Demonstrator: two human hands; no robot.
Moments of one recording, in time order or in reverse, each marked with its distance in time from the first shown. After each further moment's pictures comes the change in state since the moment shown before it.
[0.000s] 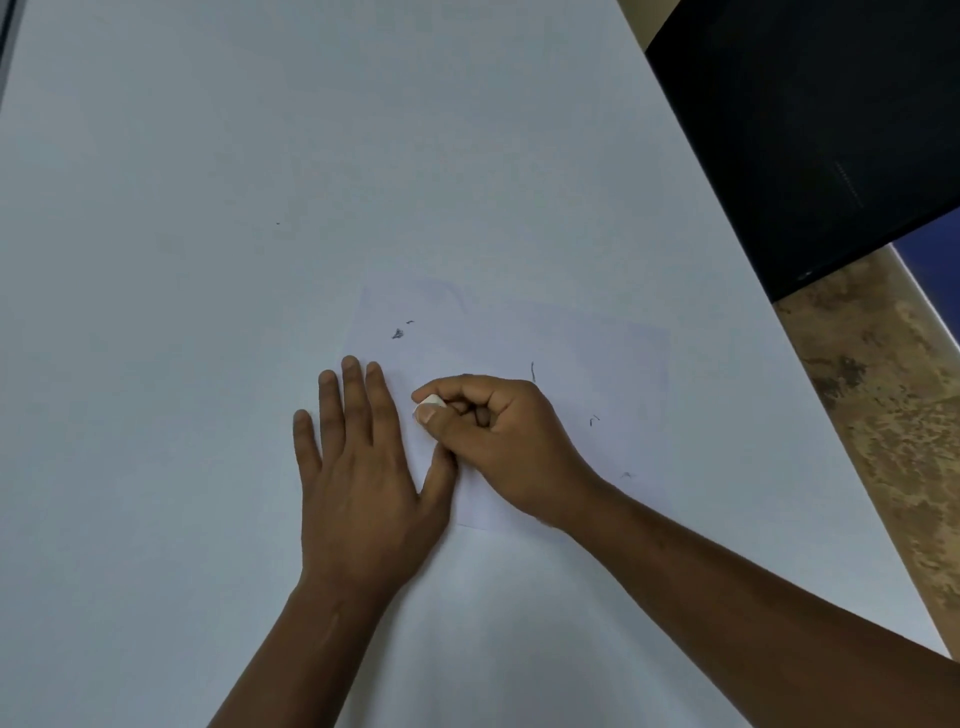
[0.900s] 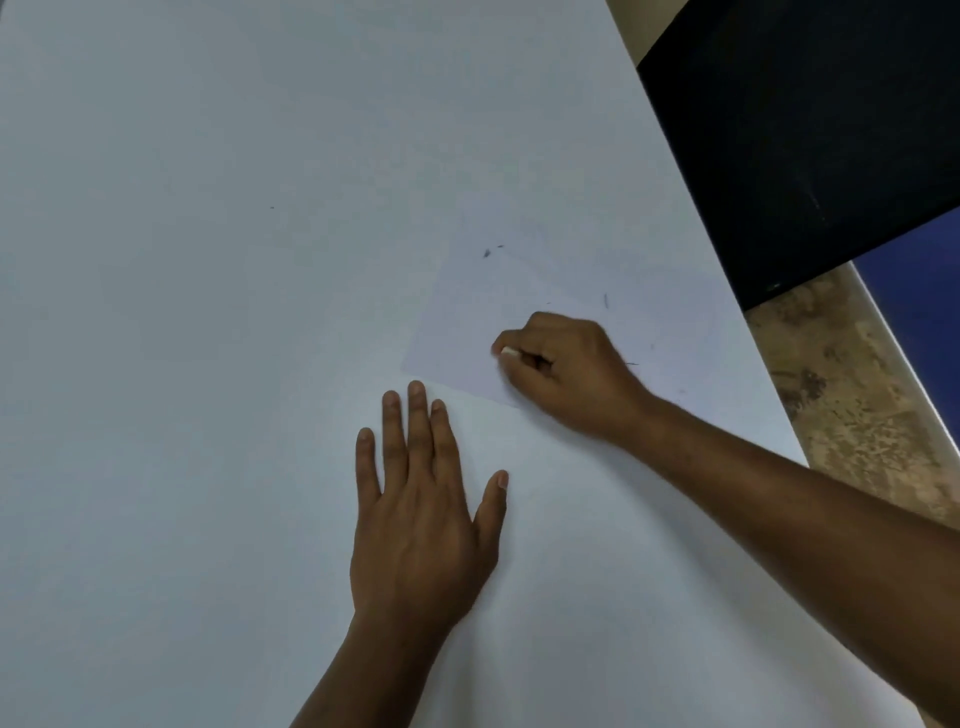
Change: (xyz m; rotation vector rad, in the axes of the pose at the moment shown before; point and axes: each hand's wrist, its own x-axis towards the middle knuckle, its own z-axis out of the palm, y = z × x) left_hand -0.035 0.048 0.019 -0.001 0.001 0.097; right_hand 0.031 0.004 -0.083 -0.835 0.007 -0.390
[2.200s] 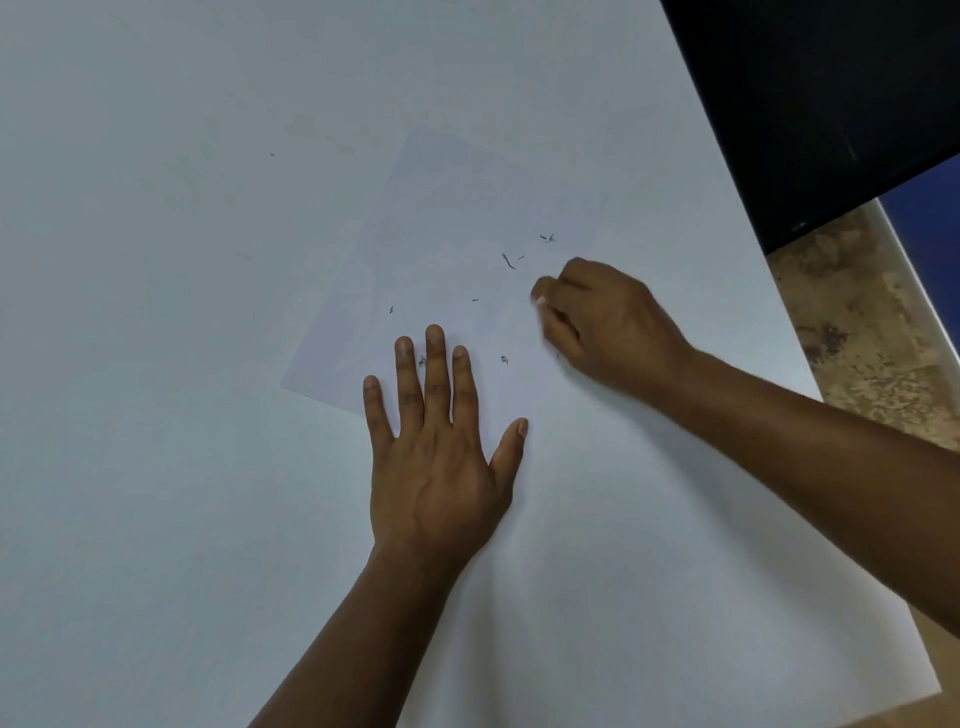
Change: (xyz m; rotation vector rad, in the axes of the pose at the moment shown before) left_hand 0.001 -0.002 0.000 0.079 -0.062 0.005; right_hand -0.014 0.000 -0.007 -0.332 0.050 -0.142
